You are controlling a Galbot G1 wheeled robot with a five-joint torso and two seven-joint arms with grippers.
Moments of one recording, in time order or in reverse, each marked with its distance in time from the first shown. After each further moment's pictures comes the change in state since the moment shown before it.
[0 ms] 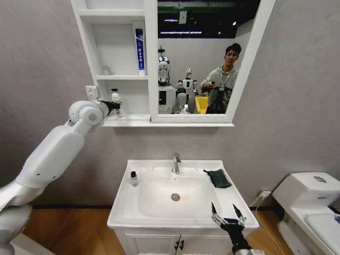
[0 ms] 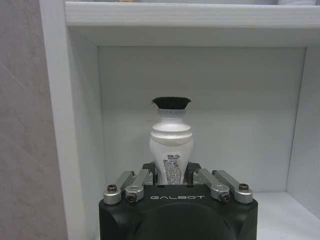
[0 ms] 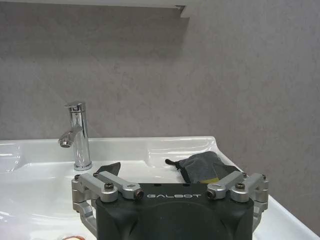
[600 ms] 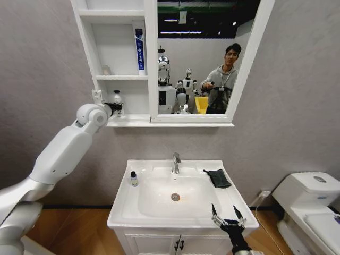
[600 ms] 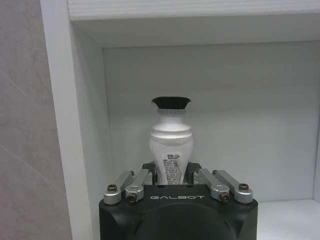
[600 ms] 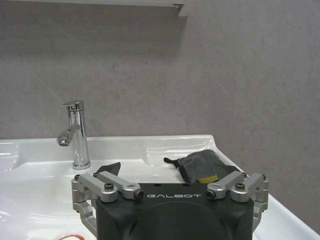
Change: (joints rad) left arm 0.006 -0.006 0.001 0.066 0.129 -0.019 0.109; right arm -0.003 0.006 0.002 -0.004 -0.002 0.007 0.002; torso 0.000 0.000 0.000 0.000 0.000
